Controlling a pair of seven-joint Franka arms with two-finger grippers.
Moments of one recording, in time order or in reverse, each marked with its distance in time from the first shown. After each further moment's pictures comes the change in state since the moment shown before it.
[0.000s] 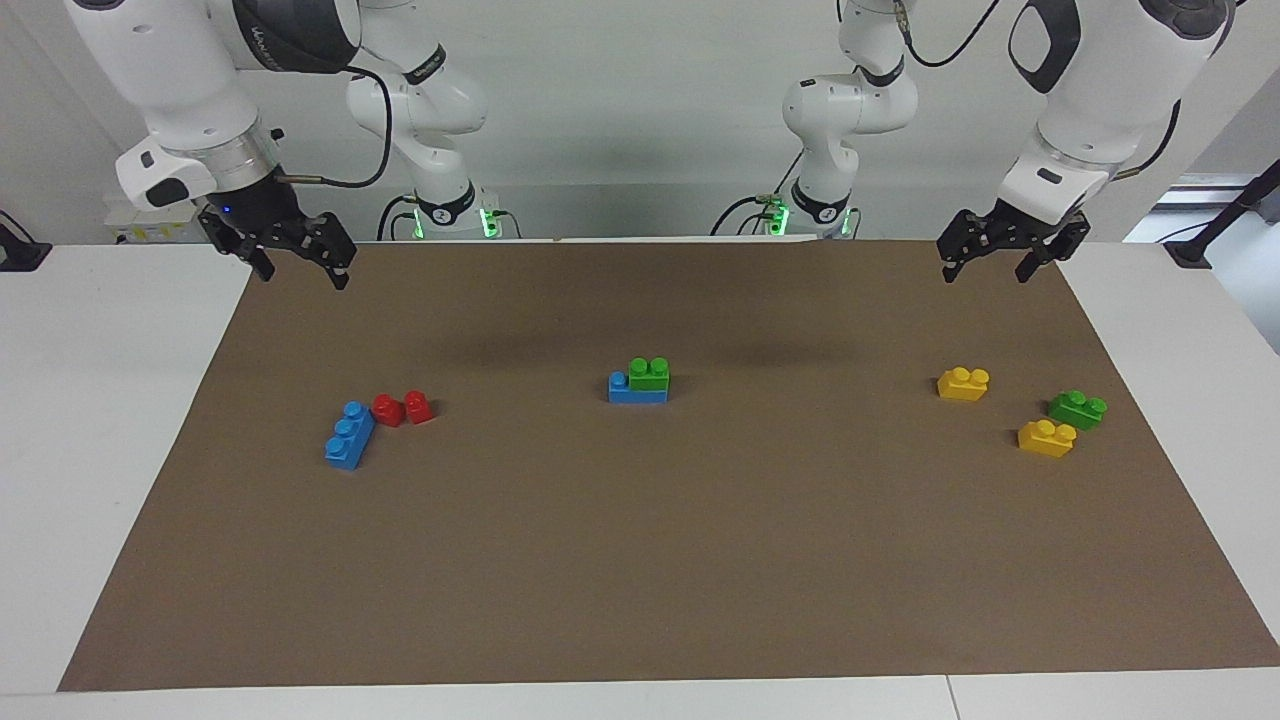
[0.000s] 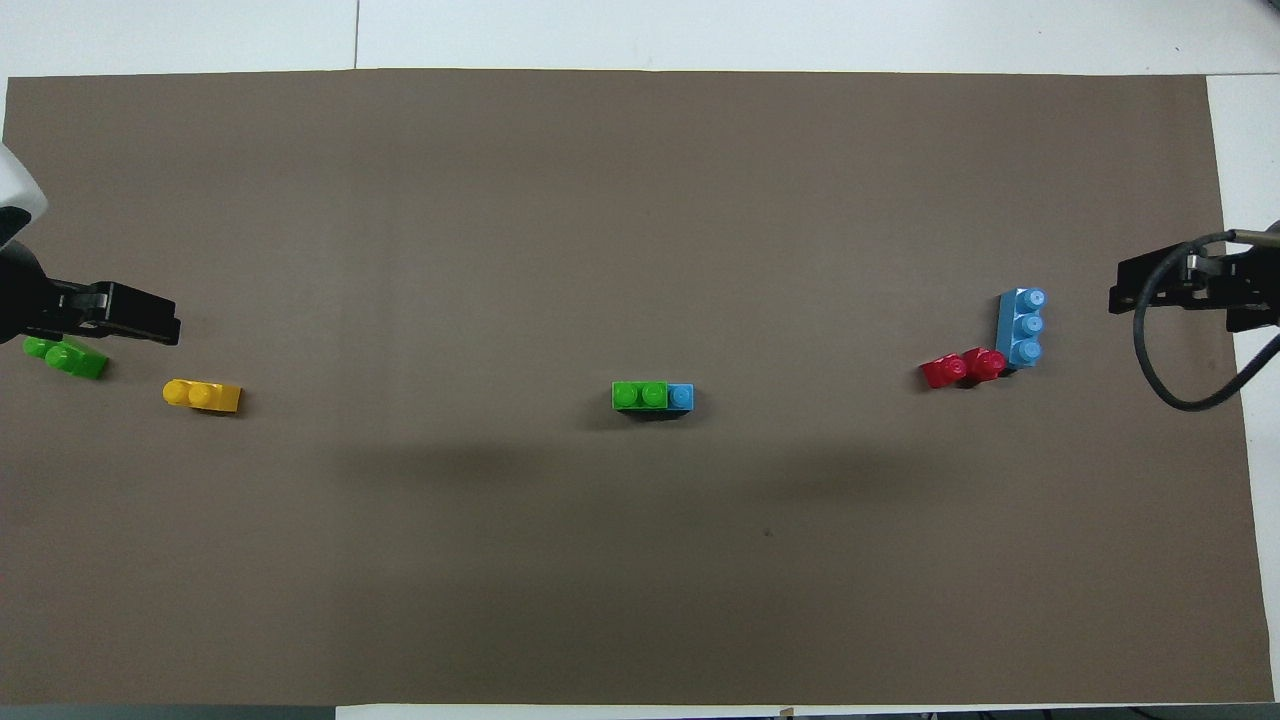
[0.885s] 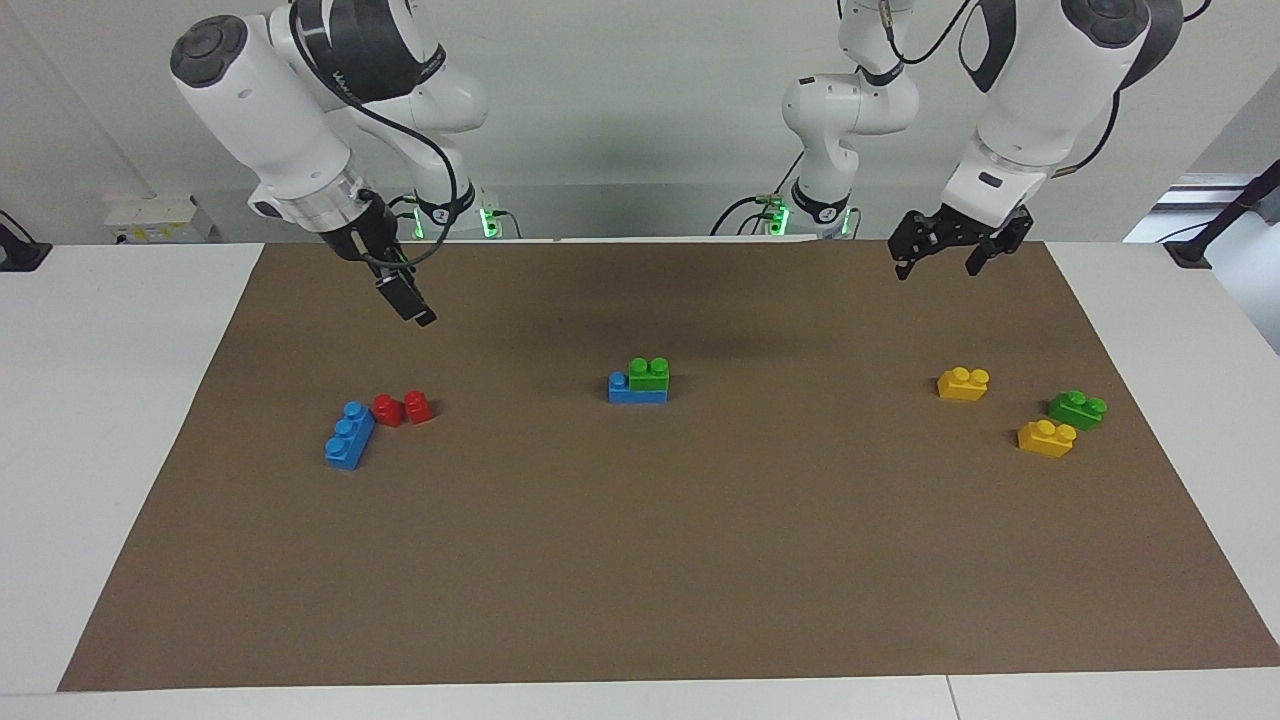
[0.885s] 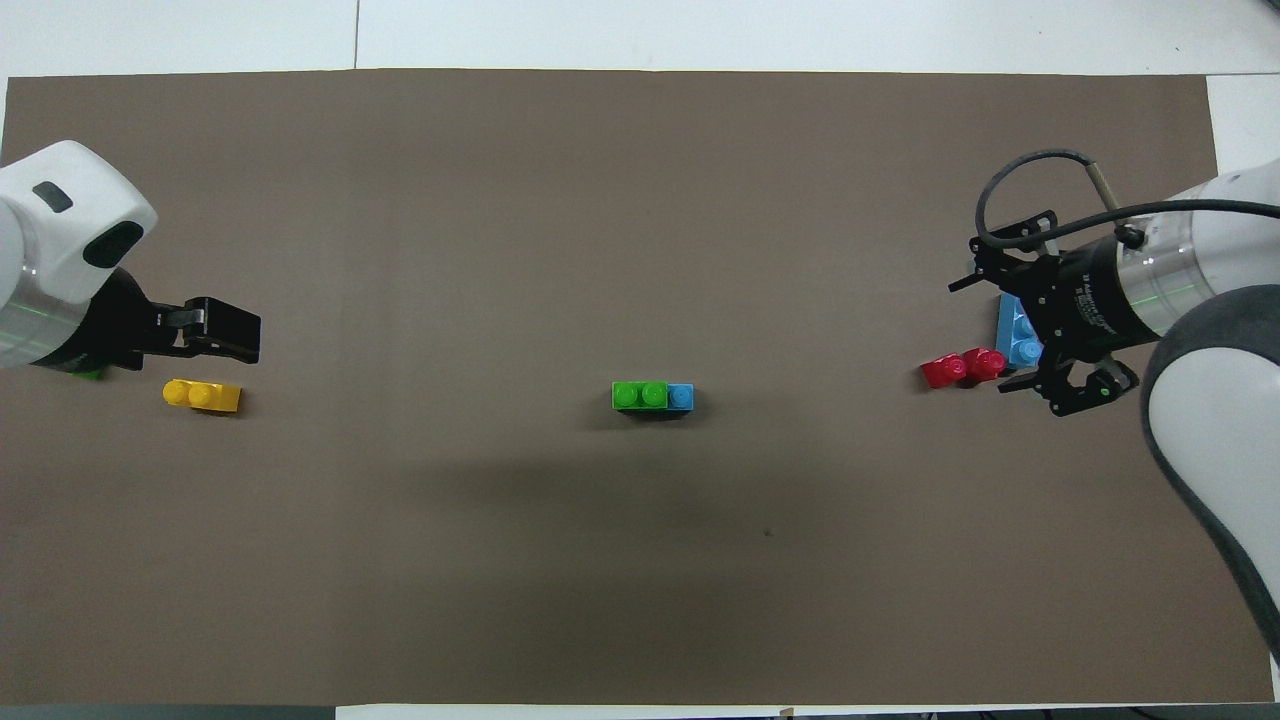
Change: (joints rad) left arm -0.095 -0.026 -0.018 -0.050 -0.014 -0.014 -0.225; right arm 0.098 0.009 0.016 -0.143 0.270 0.119 0.964
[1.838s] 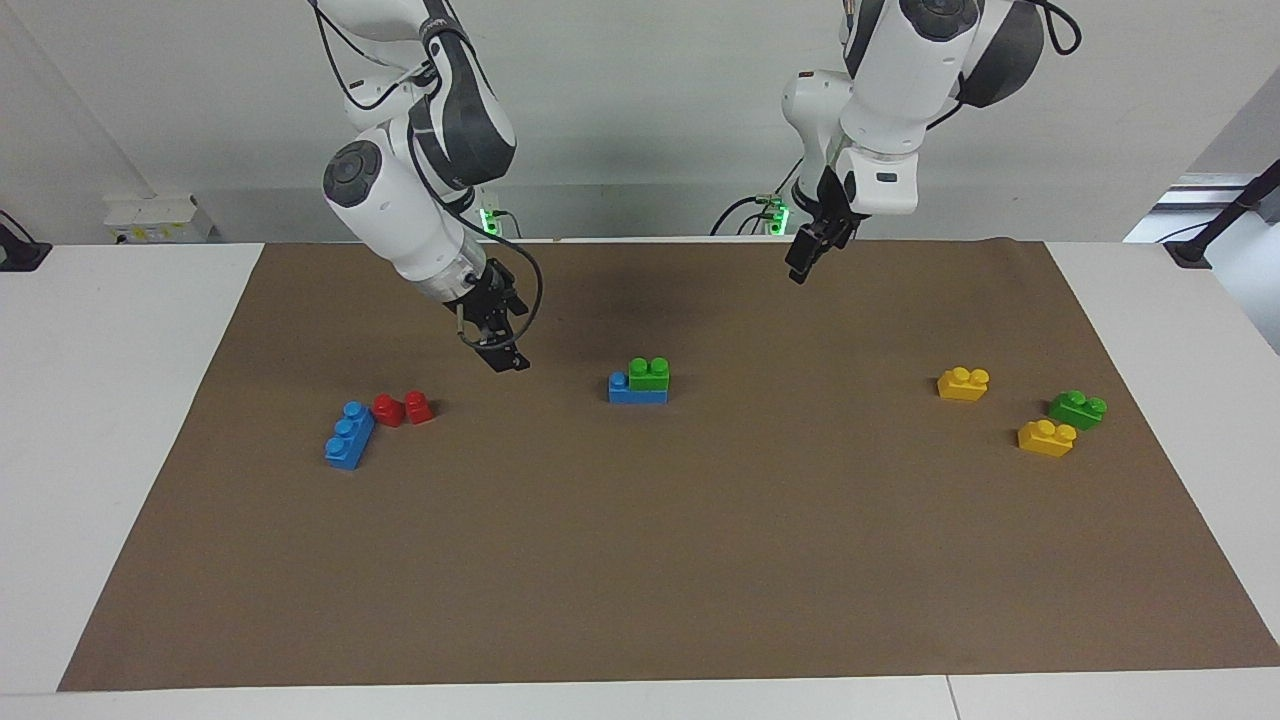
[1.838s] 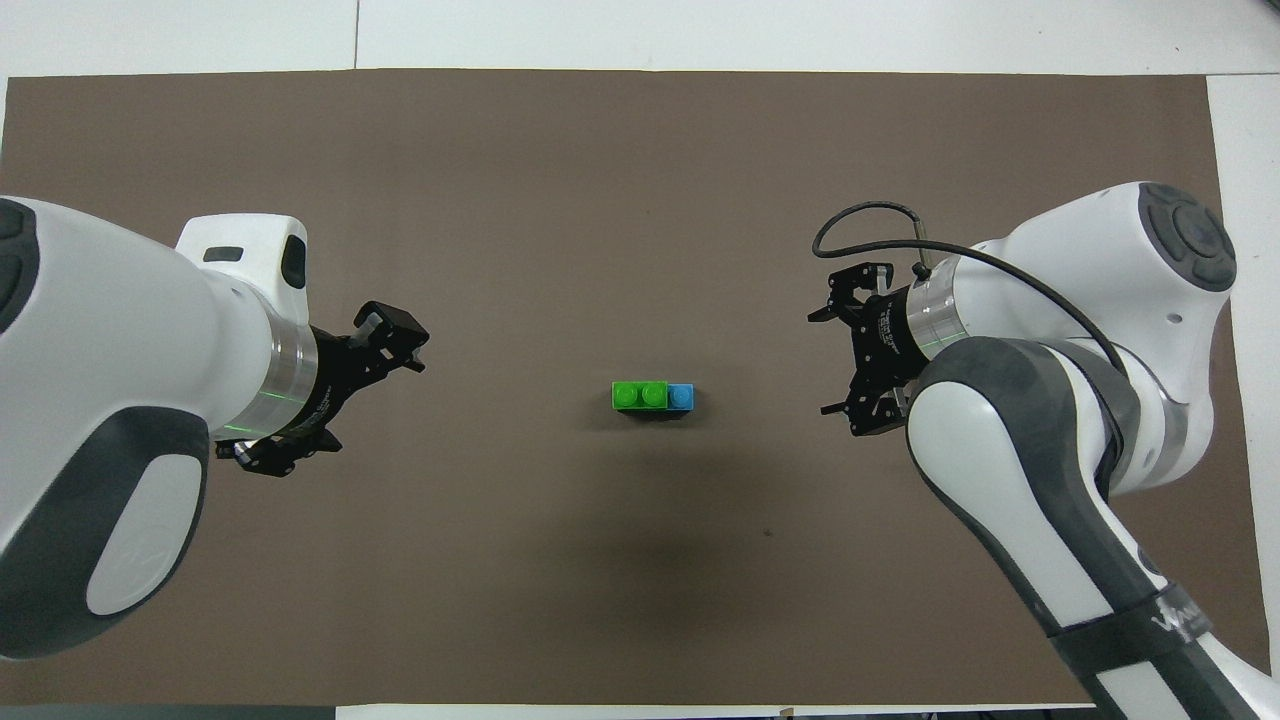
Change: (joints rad) left arm -0.222 -0.070 -0.005 -0.150 -0.098 0.165 -1.023; right arm 0.159 0.067 0.002 -0.205 0.160 0.305 0.347
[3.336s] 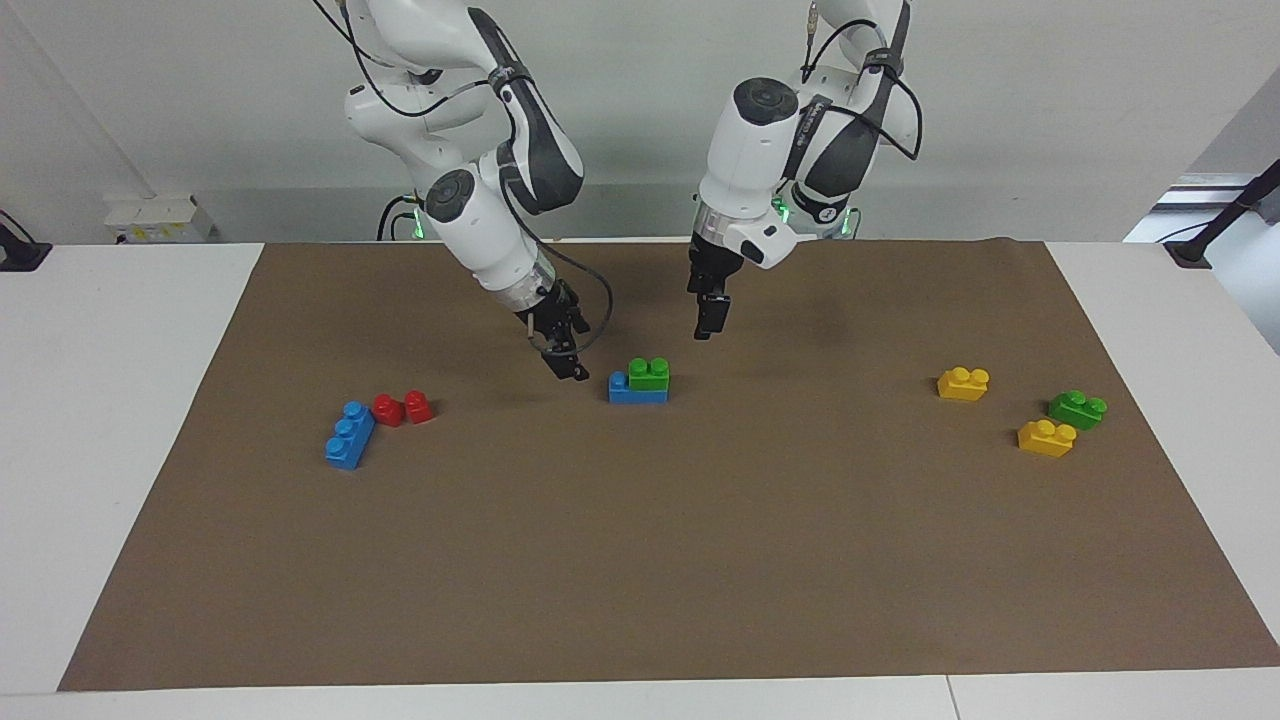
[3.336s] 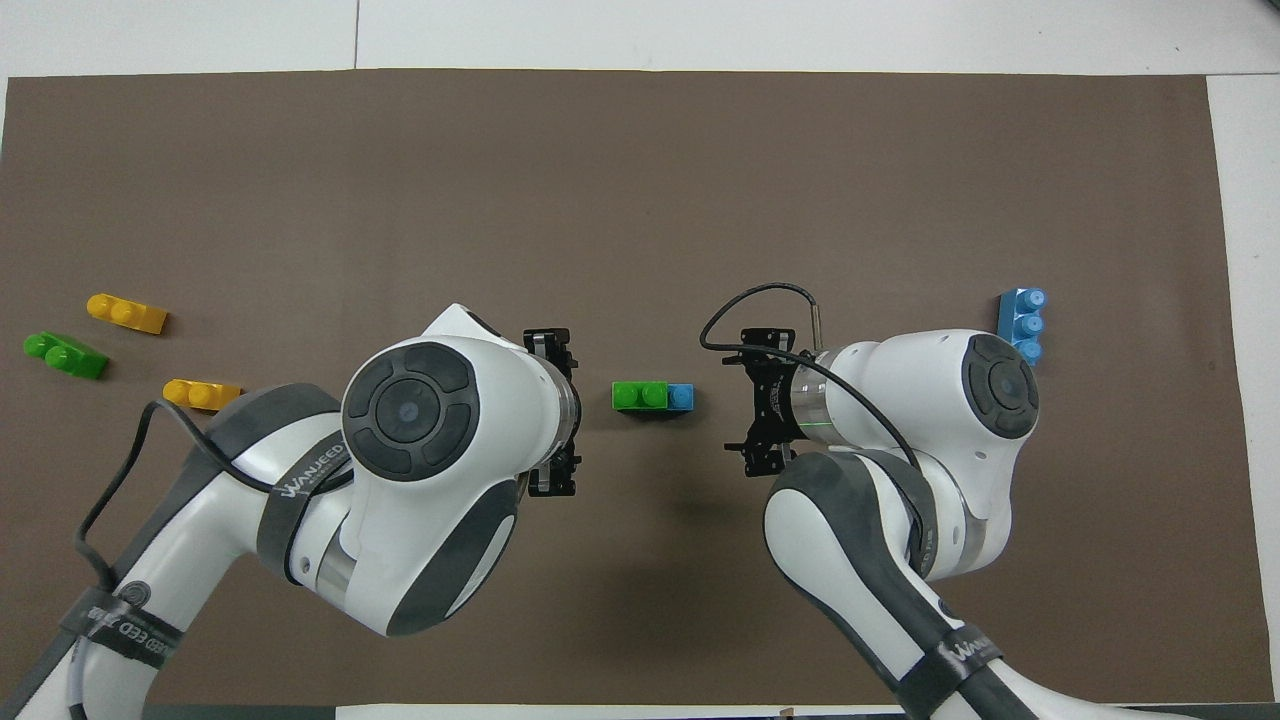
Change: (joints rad) left arm -0.253 0.141 0.000 -0.162 -0.006 0.401 -0.939; right arm 0.197 0.012 0.000 -0.254 0.151 0.428 0.020
